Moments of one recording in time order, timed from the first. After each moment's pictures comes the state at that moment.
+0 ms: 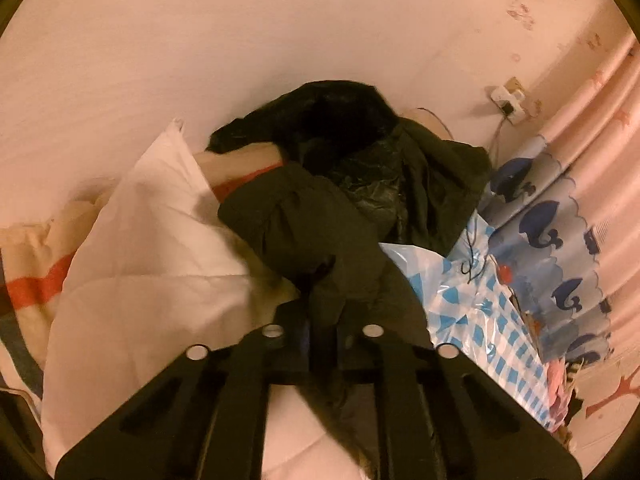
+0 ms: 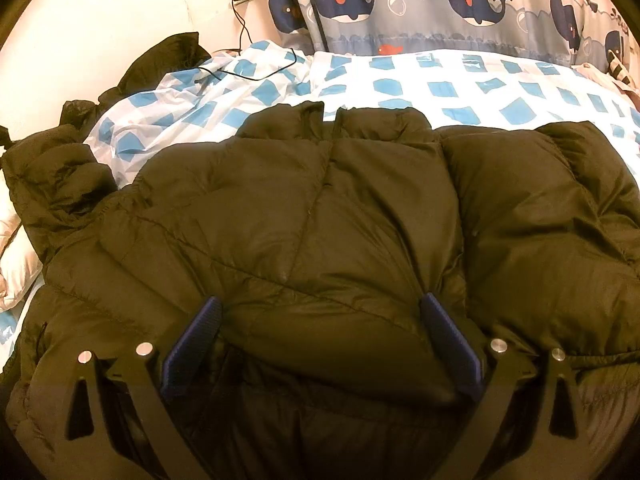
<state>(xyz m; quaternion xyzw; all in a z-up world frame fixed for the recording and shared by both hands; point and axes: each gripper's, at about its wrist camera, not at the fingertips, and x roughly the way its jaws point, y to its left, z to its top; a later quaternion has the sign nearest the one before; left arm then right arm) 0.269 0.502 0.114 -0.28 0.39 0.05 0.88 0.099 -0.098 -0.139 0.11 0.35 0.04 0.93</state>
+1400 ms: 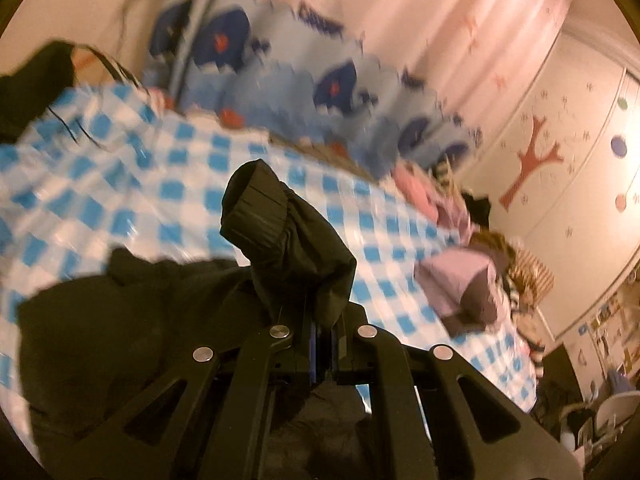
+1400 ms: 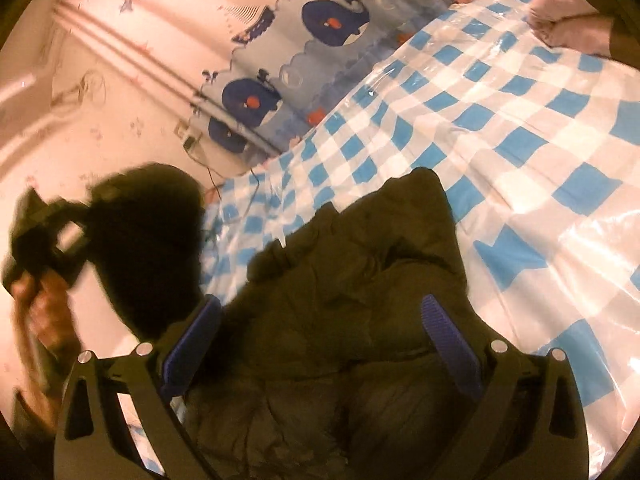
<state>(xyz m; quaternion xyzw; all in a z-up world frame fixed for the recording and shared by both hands) 0.144 -0.073 0.109 -0.10 0.40 -0.34 0.85 -0.002 -0.309 -0.057 0.42 0.25 0.05 0.87</state>
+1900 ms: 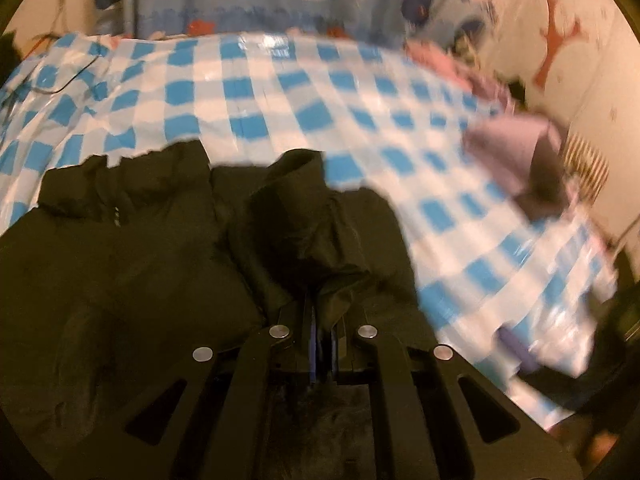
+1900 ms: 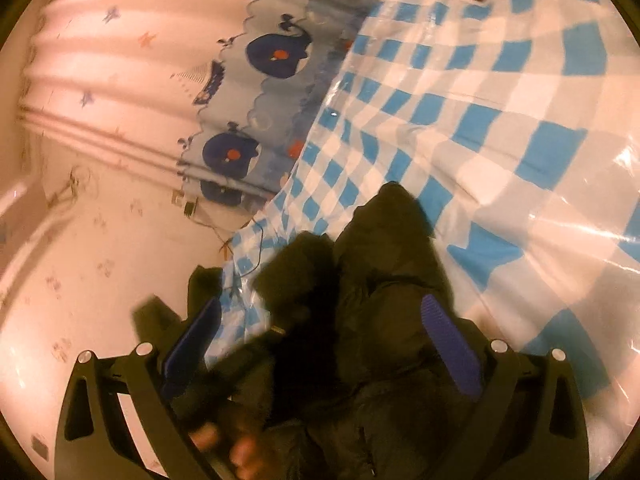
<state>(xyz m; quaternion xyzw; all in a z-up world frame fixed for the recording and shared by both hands) 0.106 -0.193 -0.067 0.08 0.47 -0.31 0.82 -0.018 -0.362 -0.079 0.56 0.21 0.03 0.80</state>
